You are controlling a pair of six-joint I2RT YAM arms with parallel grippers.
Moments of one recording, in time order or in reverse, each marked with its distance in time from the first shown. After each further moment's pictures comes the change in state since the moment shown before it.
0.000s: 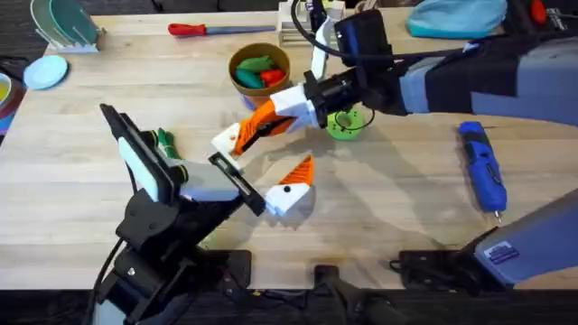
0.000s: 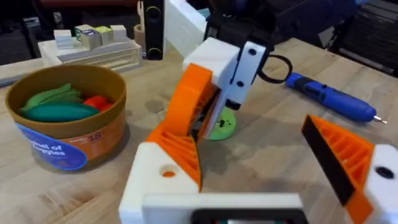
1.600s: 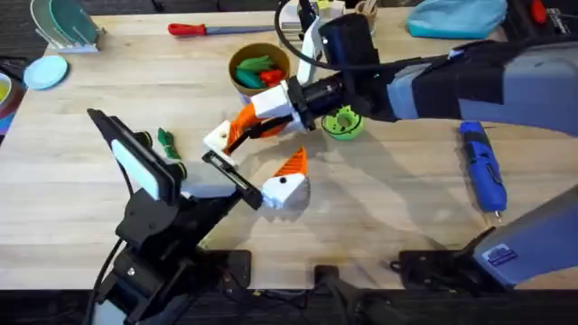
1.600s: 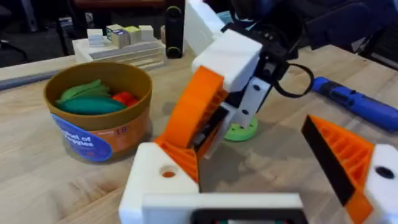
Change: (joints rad) left arm 0.008 0.000 0.000 -0.005 -0.090 0.010; right arm 0.074 0.011 0.012 0.049 0.115 0.017
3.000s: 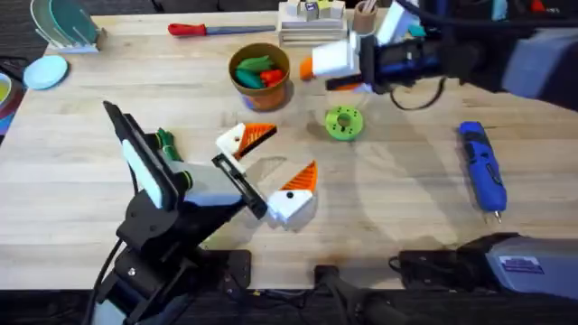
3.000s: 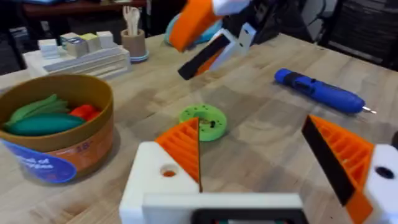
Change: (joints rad) left arm -0.023 -0.001 0.000 0.009 0.113 0.028; right arm -0.286 -0.318 -0.003 -0.475 0.358 -0.429
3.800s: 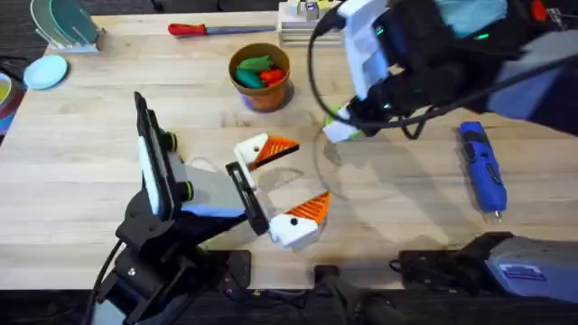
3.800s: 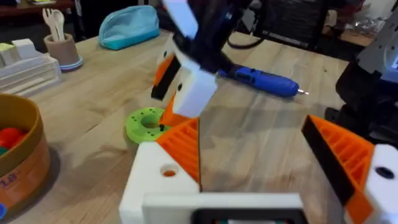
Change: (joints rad) left arm 0.000 0.000 0.000 0.005 0.254 0.000; right arm 0.194 -0.043 0.000 -0.350 0.664 -0.572
